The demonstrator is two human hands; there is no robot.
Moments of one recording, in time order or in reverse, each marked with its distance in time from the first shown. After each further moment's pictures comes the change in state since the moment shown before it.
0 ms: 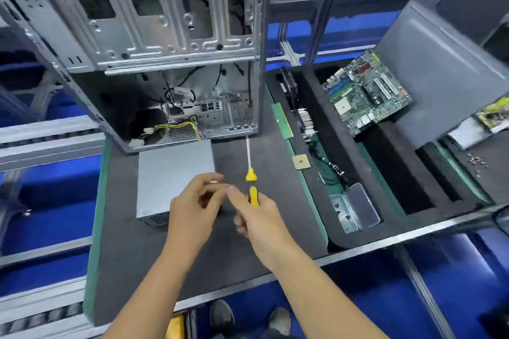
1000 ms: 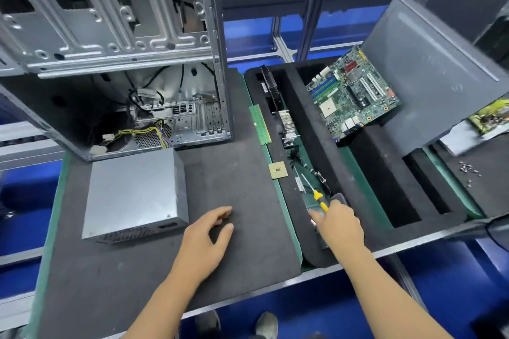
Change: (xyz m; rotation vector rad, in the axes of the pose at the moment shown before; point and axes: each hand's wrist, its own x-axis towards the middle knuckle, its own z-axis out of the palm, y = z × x) left_hand -0.014 -0.051 0.083 0.232 -0.240 -0.078; right_hand 0.075 0.004 -0.226 -1.287 0.594 0.019
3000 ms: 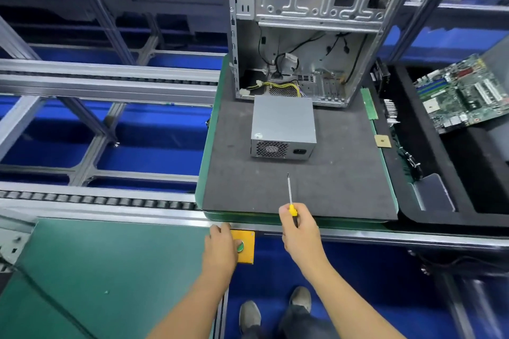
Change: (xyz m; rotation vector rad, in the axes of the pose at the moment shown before) left_hand -0.204 -0.141 -0.088 0.456 0.058 -0.600; right_hand -0.288 -0.135 0.117 0.855 -0.445 -0.333
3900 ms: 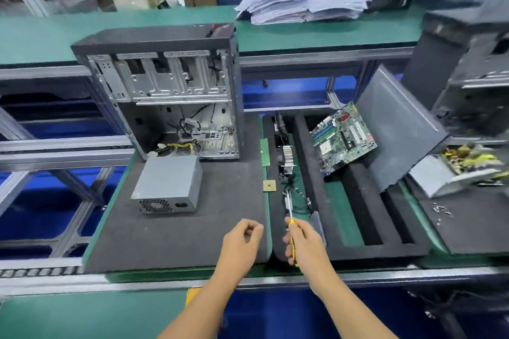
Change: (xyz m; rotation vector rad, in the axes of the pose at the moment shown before) left_hand -0.026 0.179 -0.062 -0.660 0.064 0.334; right_hand 0.026 -0.052 -0.120 0.203 0.023 0.014
